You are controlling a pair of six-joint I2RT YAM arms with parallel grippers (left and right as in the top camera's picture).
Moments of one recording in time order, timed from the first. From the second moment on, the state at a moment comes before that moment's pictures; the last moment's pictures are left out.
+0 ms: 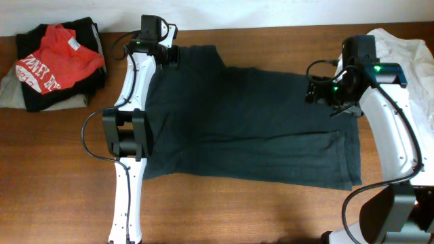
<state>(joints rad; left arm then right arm) -0.11 2.84 2.68 -0.83 0.20 0.05 -0.07 1.69 1.54 -1.08 -0.02 0.25</state>
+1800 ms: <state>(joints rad) -0.03 2.83 3.12 -1.63 0.15 0.05 -0.30 2.31 2.20 -1.25 0.04 0.15</state>
